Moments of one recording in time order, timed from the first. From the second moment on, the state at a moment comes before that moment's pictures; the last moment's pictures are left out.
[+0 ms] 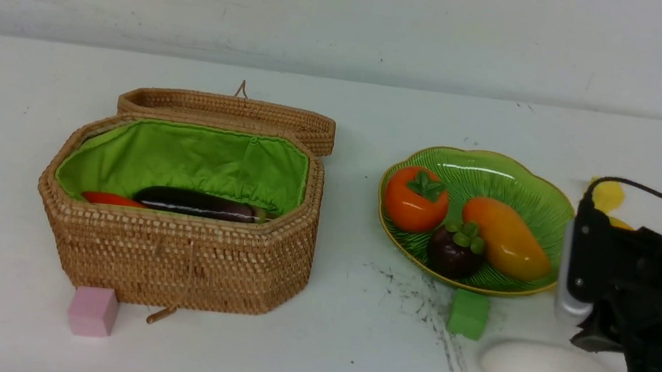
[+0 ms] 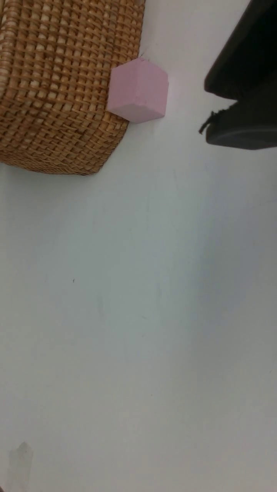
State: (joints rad) right arm 0.15 1.51 -0.98 0.24 0.73 -1.32; left arm 0.05 -0.01 0.03 0.08 0.39 -0.19
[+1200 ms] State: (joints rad) right arm 0.15 1.49 -0.98 0.24 0.84 -1.20; left arm 0.05 -0.01 0.03 0.08 0.39 -0.19
